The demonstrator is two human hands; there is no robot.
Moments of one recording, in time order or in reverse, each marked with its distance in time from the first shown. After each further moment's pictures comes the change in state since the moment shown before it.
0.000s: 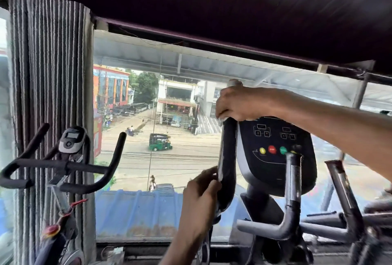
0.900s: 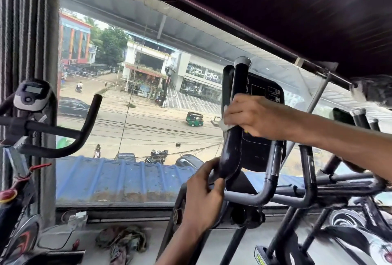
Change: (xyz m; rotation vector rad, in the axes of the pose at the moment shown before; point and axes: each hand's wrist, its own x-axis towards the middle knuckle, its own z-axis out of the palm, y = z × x) left_hand -0.019 -0.051 -0.011 0.042 -0.011 0.077; right_hand -0.051 -0.068 0.016 0.031 0.133 -0.183
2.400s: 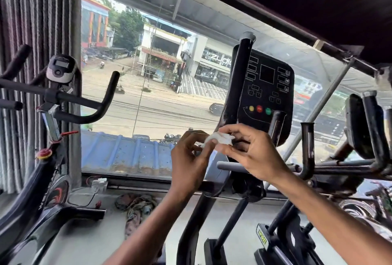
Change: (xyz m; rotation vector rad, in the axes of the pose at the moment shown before) left_hand -0.041 0.009 -0.012 -0.097 0.273 0.096; right_hand -0.064 -0.150 0.063 1.128 0.457 0.689
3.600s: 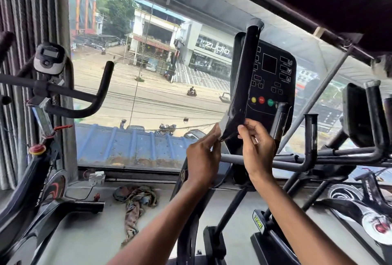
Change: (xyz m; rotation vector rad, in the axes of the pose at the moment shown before) left_hand 0.020 -0.069 0.026 0.341 0.059 0.275; right_hand 0.014 0.047 0.051 0.146 0.658 0.106
